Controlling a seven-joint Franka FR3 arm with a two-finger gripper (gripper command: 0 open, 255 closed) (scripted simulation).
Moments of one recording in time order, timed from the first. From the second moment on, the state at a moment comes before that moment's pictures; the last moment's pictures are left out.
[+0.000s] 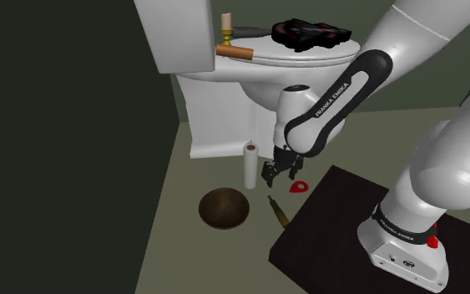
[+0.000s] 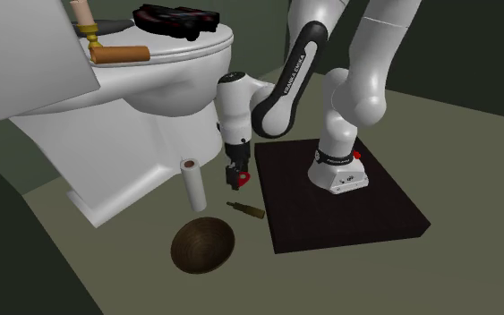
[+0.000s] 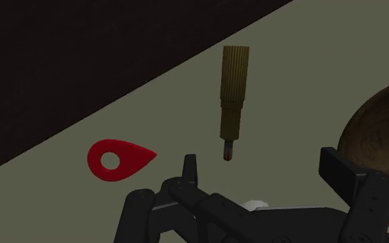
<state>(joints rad) 0.00 -0.19 0.17 -2.88 0.22 2.67 0.41</state>
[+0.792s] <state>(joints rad) 0.04 0.31 0.15 -2.81 0.16 3.07 0.55</state>
